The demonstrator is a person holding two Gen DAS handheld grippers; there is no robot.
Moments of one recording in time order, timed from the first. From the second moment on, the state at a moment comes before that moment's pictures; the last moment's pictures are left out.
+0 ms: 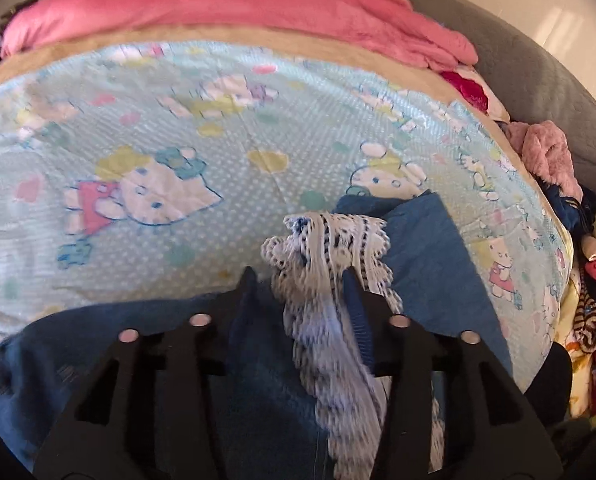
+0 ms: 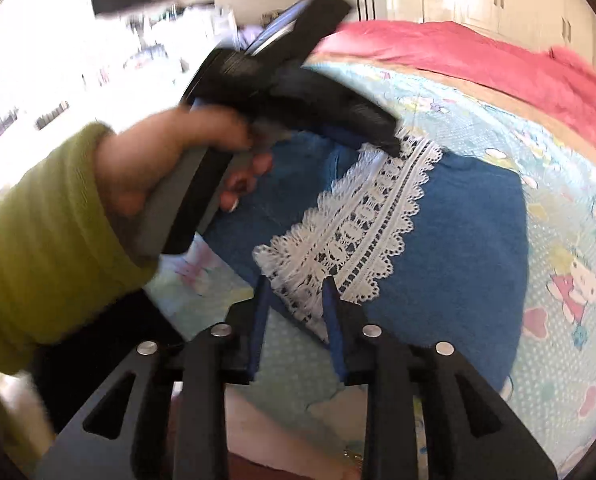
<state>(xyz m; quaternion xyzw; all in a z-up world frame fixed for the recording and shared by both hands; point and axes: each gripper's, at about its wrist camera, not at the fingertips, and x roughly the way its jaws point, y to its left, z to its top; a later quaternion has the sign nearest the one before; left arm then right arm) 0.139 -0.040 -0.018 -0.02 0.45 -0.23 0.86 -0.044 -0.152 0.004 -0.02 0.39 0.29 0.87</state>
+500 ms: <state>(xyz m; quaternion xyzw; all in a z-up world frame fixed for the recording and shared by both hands) 0.014 -0.049 -0.019 0.03 0.45 -0.28 0.85 -0.028 -0.240 -0.027 0.02 0.46 0.16 0.87</state>
